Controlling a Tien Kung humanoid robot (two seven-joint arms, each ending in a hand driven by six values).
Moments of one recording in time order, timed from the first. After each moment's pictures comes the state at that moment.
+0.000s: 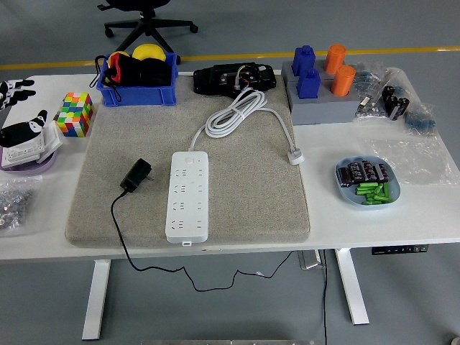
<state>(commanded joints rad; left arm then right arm) -0.20 0.31 -1.62 -1.31 1.73 0.06 0.03 -0.06 -0.25 1.32 0.25 -0.98 0.01 -0.08</state>
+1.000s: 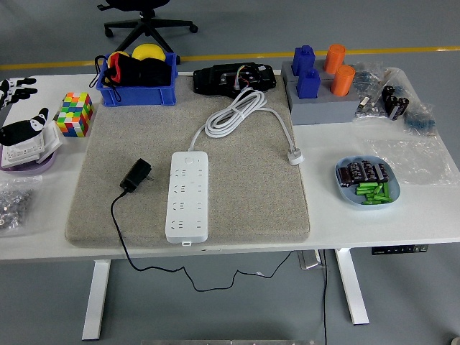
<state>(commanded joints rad) -0.20 0.32 -1.61 -1.32 1.71 0.06 0.02 -0.05 -0.26 1.29 0.25 -0.97 0.01 -0.07</state>
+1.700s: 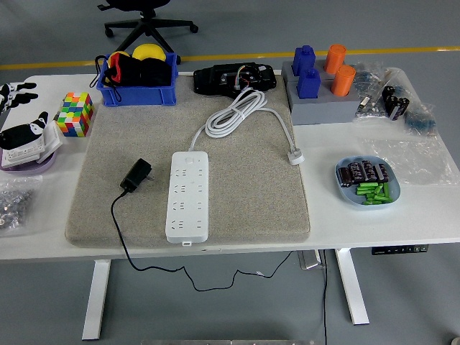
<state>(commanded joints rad) -0.18 0.32 -1.61 -1.33 1.71 0.06 0.02 -0.05 -0.25 1.30 0.25 -0.97 0.00 -0.06</state>
